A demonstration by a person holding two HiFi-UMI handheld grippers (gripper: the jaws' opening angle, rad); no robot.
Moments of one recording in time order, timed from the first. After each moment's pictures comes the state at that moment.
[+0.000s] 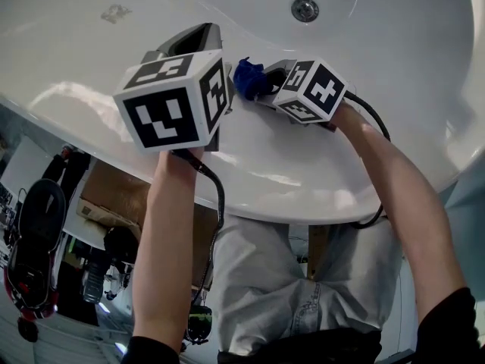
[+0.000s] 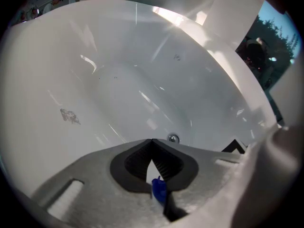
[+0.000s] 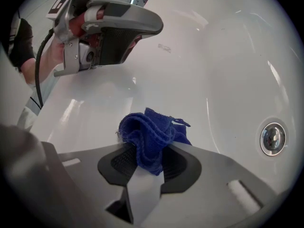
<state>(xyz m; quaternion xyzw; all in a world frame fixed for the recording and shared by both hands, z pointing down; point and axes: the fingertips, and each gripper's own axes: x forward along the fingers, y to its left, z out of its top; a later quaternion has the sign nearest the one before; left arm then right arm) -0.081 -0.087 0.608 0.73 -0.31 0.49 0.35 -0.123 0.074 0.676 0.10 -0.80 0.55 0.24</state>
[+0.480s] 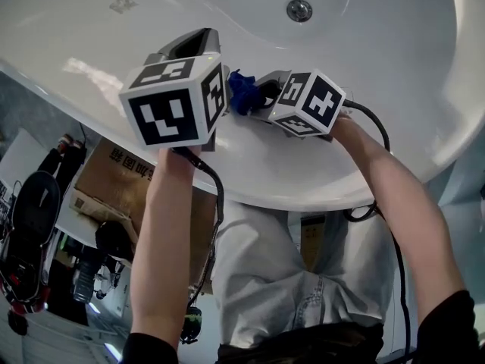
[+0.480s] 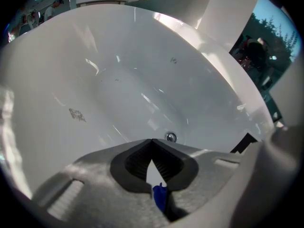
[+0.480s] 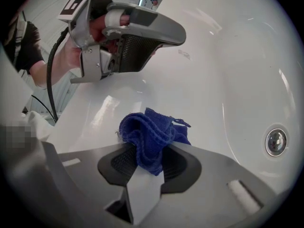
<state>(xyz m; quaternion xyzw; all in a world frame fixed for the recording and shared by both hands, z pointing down) -0.089 -0.072 0.581 0.73 -0.32 0.49 0.35 -0.136 0.091 0.614 0.06 -0.82 0.53 0.22</state>
